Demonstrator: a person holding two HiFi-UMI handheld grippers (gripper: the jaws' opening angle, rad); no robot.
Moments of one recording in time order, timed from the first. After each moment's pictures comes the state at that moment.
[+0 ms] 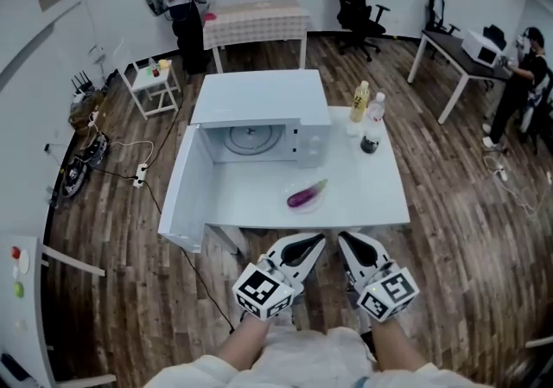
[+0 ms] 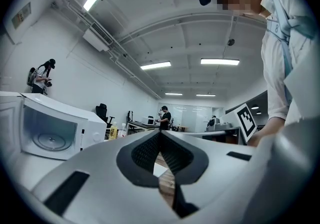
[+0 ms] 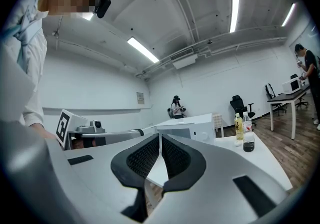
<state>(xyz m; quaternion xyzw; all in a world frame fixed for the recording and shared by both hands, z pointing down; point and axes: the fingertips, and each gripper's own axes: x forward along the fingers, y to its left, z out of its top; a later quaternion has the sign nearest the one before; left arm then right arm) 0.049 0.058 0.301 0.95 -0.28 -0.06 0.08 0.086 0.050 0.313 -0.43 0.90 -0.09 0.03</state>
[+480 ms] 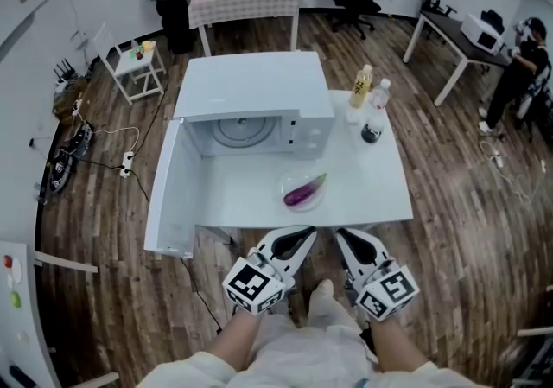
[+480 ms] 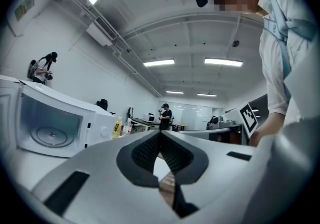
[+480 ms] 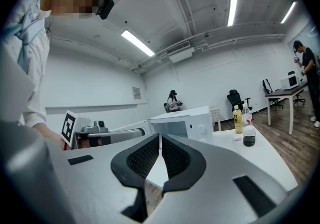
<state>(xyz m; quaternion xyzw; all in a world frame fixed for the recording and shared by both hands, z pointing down) 0.028 -0.001 0.333 0.95 -0.27 -0.05 0.10 0.076 0.004 0.345 -0.44 0.89 -0.12 0.01</state>
